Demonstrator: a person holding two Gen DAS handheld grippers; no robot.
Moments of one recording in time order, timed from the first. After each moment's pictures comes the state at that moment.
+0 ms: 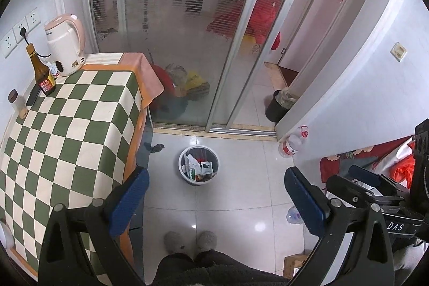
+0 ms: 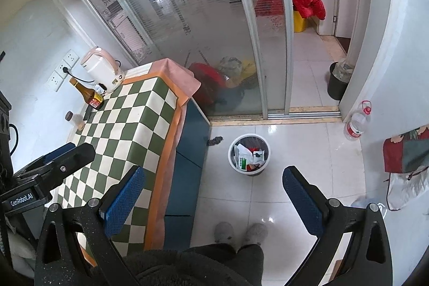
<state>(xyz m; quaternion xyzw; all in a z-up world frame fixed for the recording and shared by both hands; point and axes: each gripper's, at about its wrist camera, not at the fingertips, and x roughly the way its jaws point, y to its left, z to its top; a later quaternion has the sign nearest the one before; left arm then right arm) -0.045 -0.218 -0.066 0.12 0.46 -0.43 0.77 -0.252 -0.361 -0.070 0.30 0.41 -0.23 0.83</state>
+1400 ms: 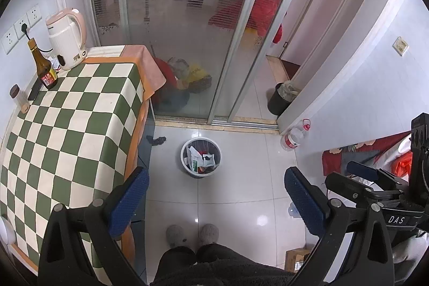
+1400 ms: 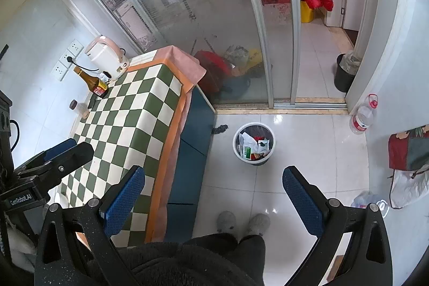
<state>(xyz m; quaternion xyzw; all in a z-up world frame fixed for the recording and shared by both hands) -0.056 -0.223 -0.067 0.12 0.48 -0.41 0.77 -0.253 -0.369 -0.081 0.31 0.43 -0.21 0.82</state>
